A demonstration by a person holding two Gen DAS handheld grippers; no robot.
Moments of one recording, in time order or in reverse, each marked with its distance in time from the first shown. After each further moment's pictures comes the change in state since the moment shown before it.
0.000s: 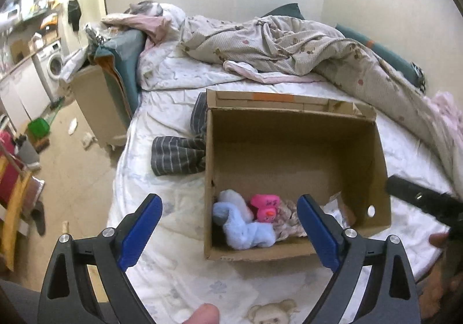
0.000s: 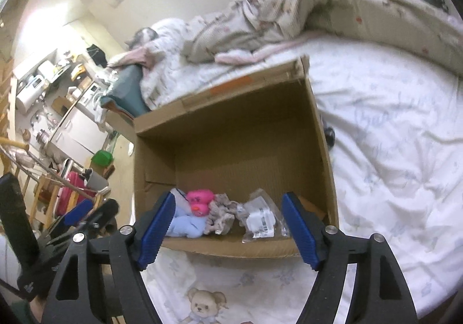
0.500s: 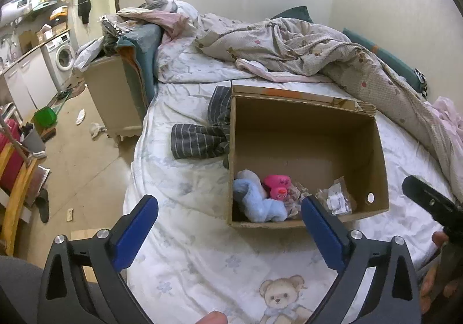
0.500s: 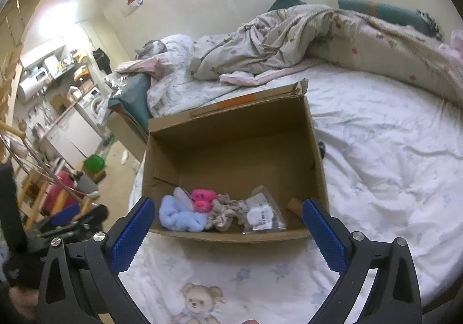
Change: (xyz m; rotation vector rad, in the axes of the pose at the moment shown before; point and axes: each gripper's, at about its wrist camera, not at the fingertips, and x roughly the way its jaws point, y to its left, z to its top) left arm -0.038 0.025 -0.025 -0.056 0.004 0.006; right arm -0.033 0.023 -0.031 -0.085 -0.121 -0.065
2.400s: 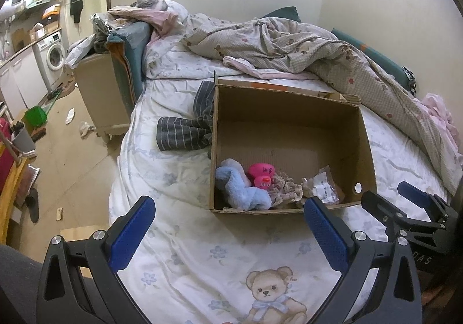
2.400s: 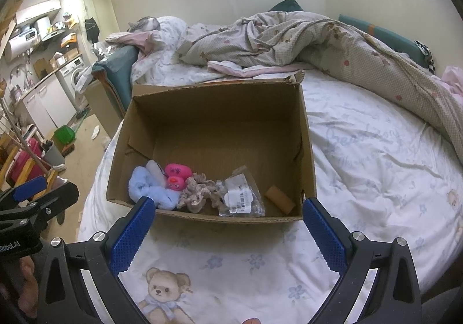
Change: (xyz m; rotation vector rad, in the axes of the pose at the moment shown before) left arm 0.000 -0.012 -0.020 0.010 -0.004 -0.051; right arm 0.012 0.018 -0.027 -0.140 0.026 -0.160
